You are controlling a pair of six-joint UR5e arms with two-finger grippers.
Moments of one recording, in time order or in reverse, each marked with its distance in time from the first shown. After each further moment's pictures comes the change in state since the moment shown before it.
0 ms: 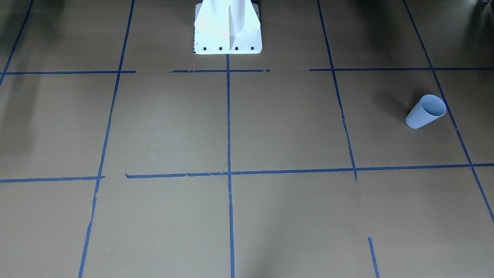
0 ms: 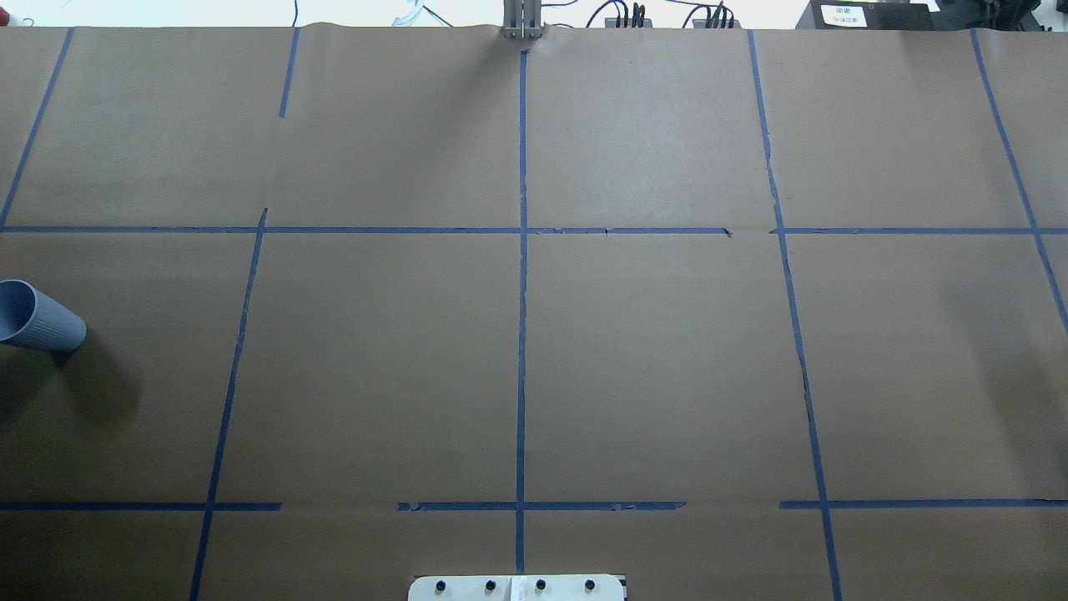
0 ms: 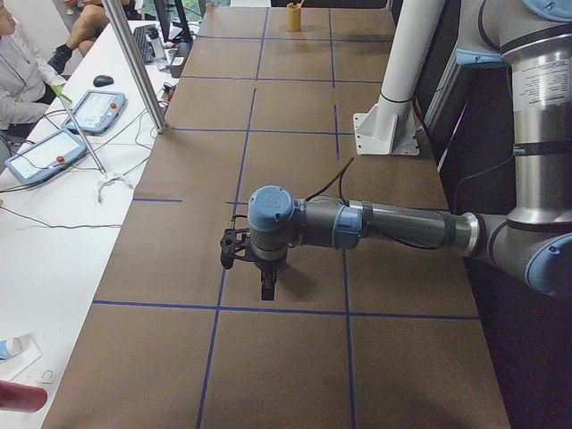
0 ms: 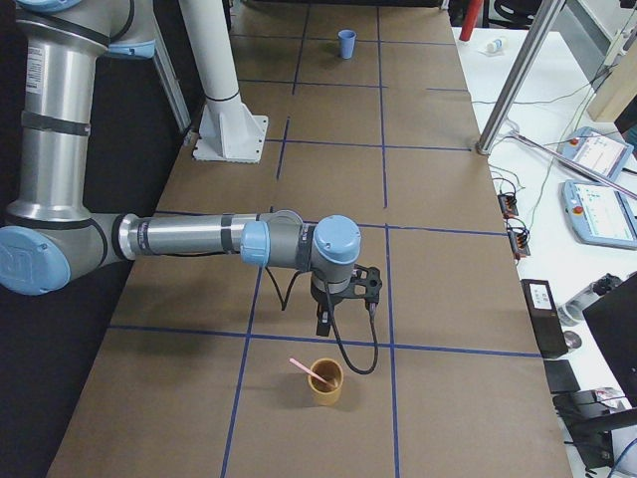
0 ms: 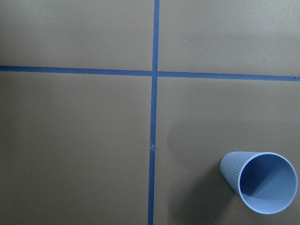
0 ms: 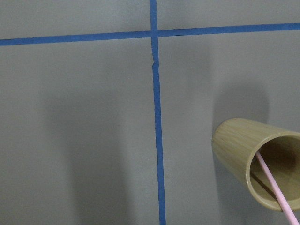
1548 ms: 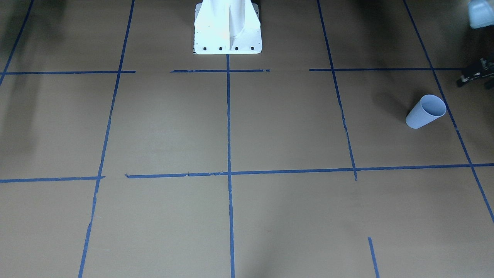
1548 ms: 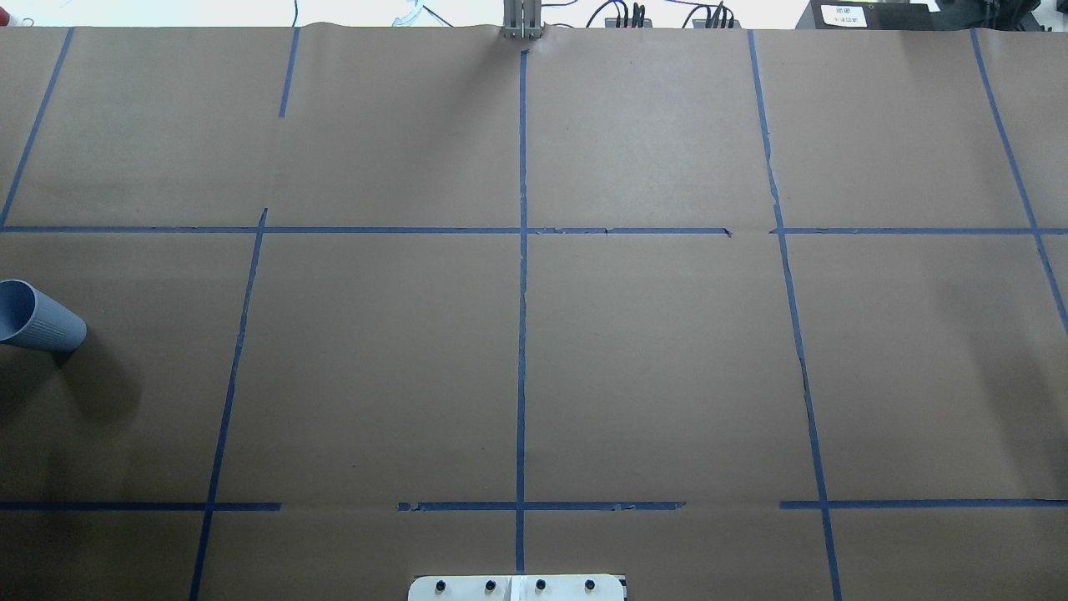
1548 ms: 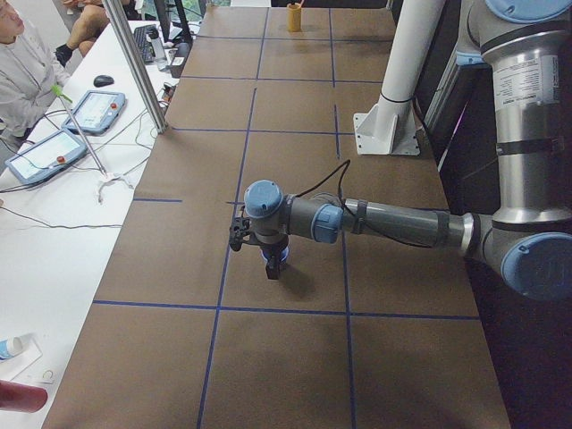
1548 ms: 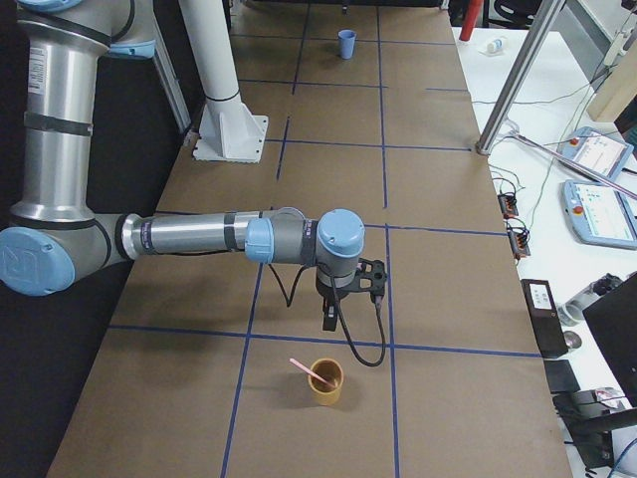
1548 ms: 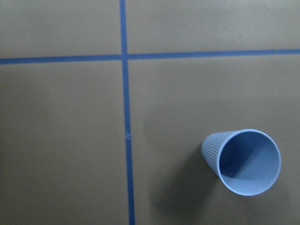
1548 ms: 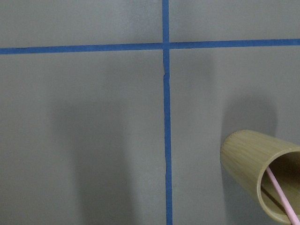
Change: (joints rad) left arm 0.278 -0.018 0.029 -0.126 -0.012 -0.213; right arm -0.008 0.016 0.006 0.010 0.009 0.008
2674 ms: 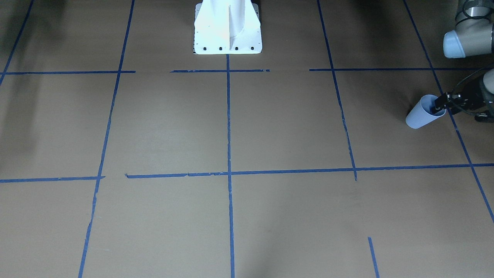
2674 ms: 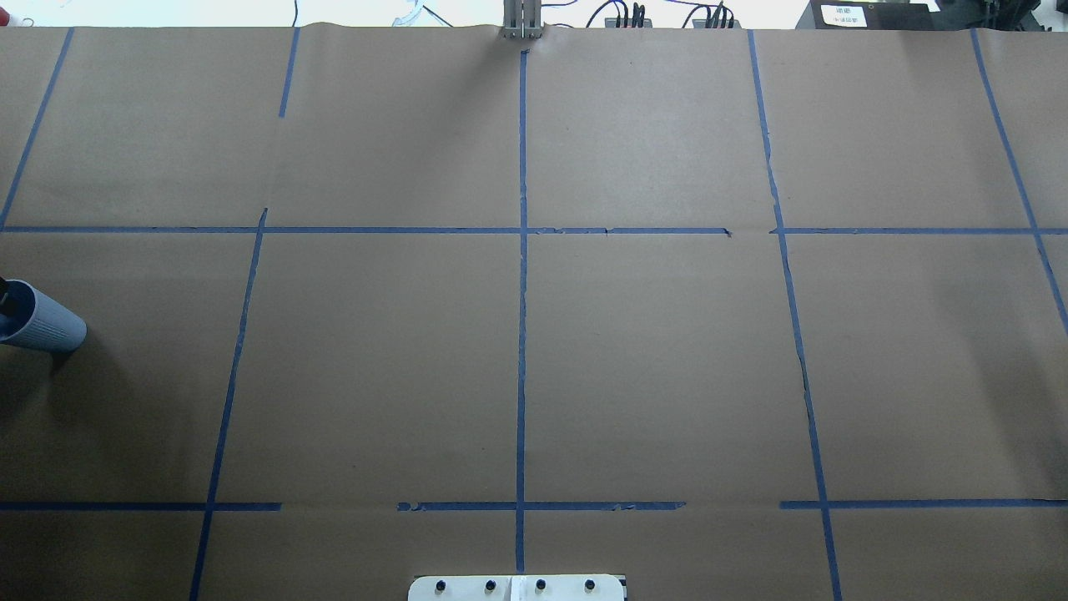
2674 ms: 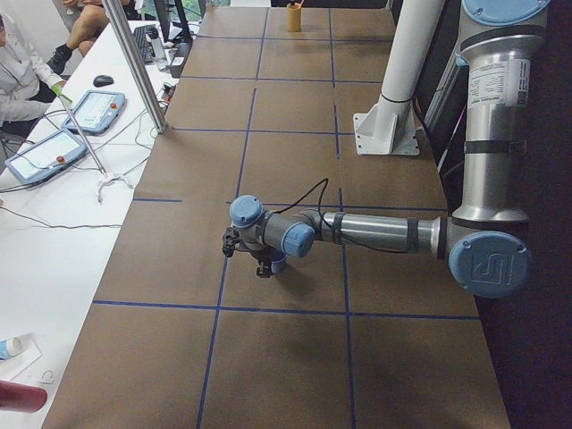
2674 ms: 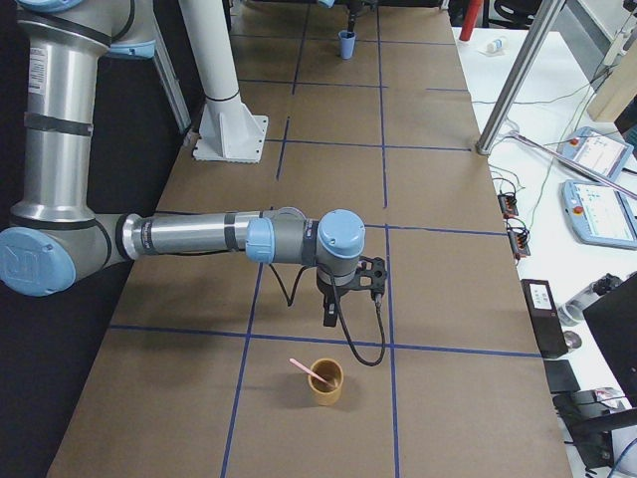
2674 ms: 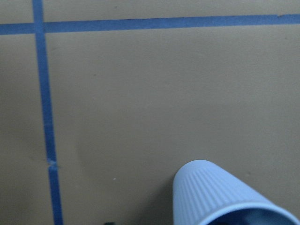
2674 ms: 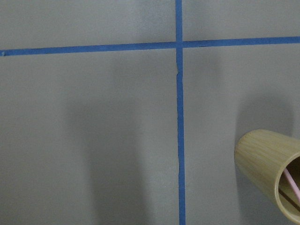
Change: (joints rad) left arm 0.128 -0.113 0.223 -0.166 -0.009 -0.097; right arm -0.001 0.001 -0.002 0.000 0.042 0.001
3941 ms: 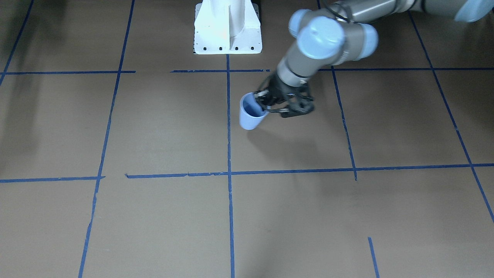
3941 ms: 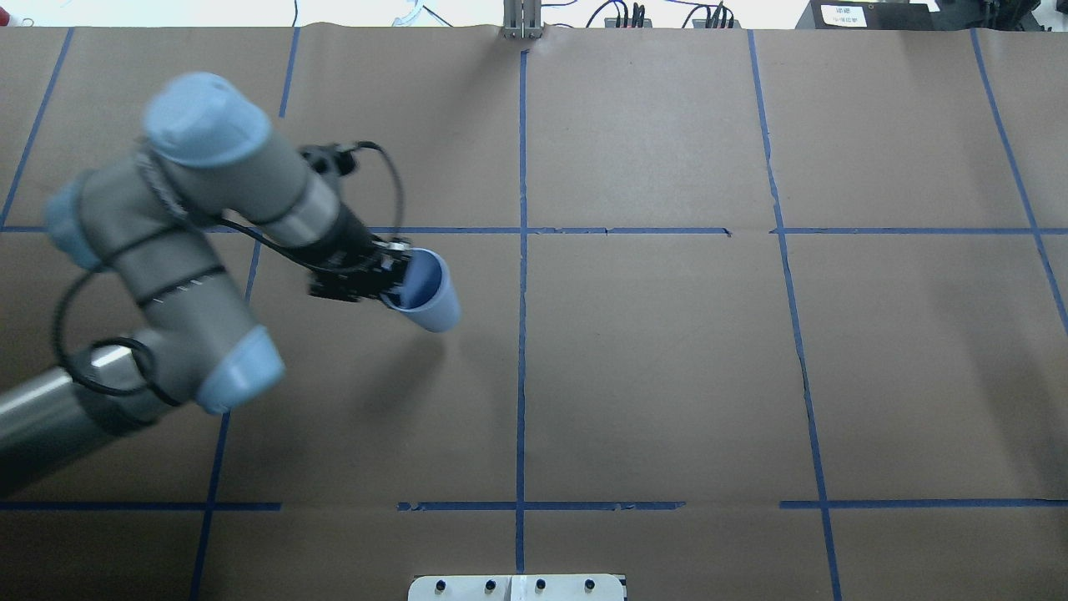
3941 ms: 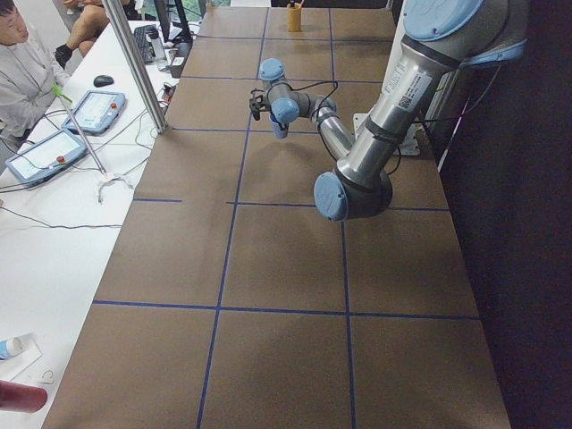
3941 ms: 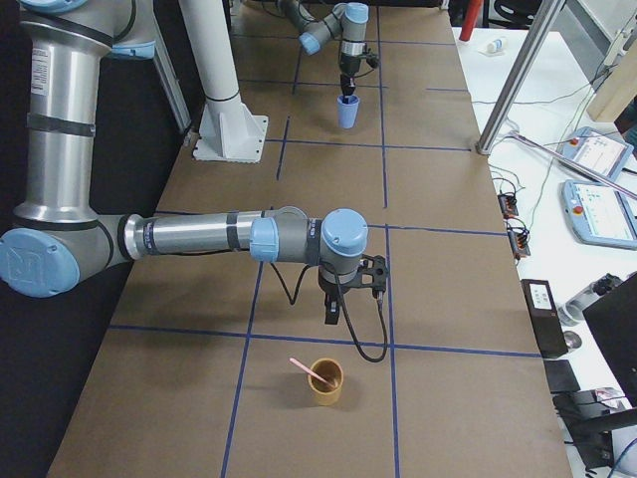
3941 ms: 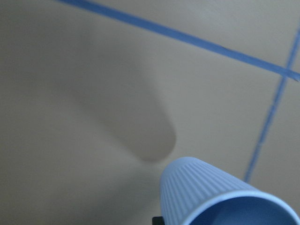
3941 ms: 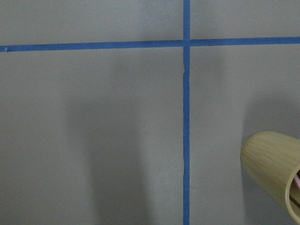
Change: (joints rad) left arm 0.561 -0.705 -0.077 0.083 0.295 -1.127; right arm -0.020 0.007 -0.001 0.000 0.001 0.000
